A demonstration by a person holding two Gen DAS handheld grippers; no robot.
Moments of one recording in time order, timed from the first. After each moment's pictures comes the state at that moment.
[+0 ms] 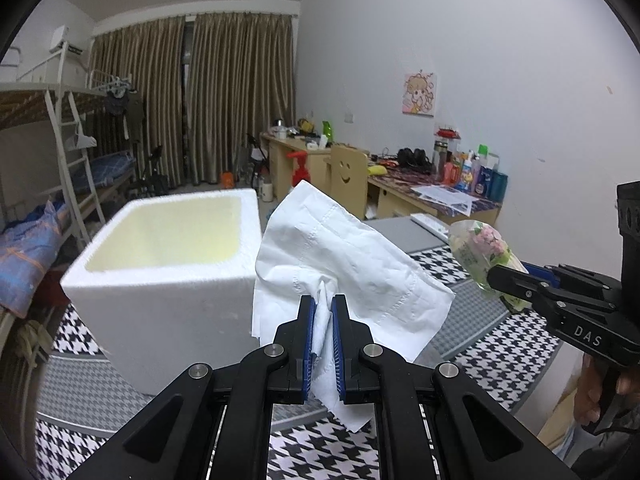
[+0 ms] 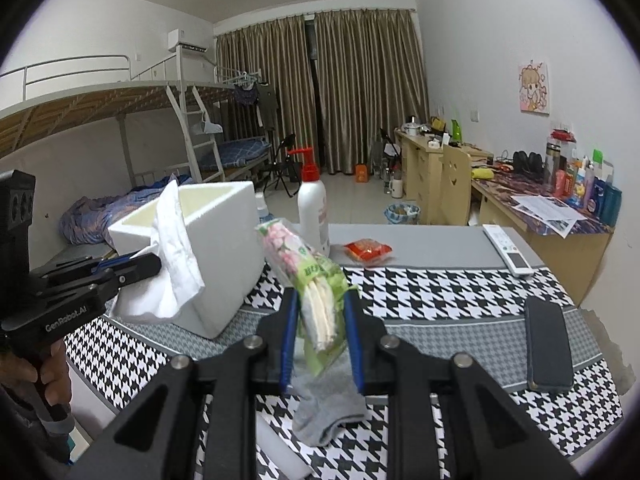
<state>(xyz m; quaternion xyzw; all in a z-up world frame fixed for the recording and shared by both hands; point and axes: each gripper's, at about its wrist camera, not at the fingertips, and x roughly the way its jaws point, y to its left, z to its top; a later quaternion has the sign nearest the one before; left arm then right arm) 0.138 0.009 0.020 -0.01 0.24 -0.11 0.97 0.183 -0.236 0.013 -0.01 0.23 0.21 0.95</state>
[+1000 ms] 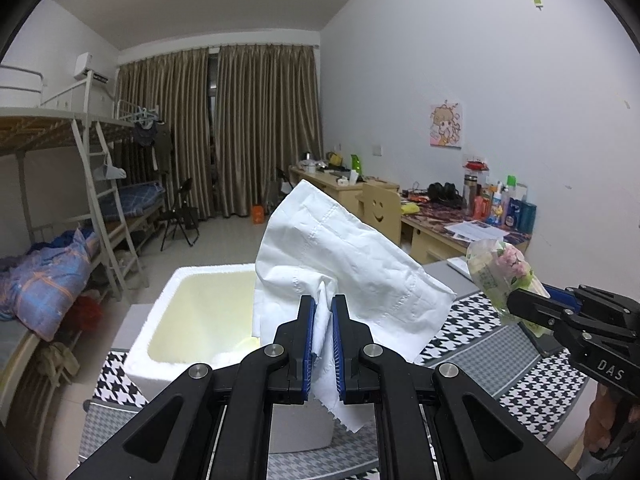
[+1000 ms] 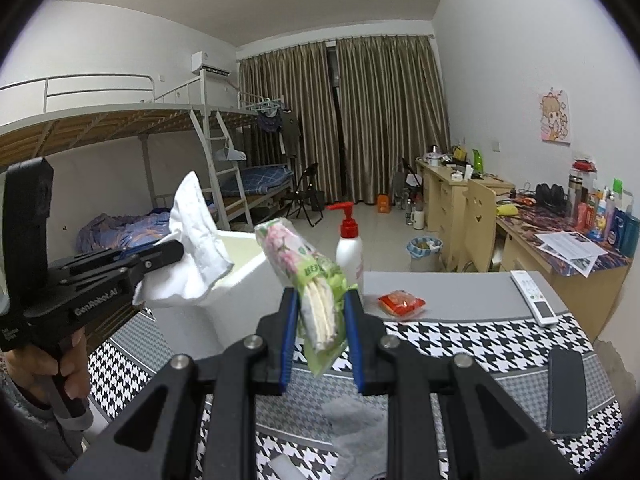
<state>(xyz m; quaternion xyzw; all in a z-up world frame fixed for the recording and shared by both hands) 0.158 0.037 0.063 0.00 0.18 -0.06 0.98 0.191 -0.206 0.047 0.00 0.17 0.25 0.95</state>
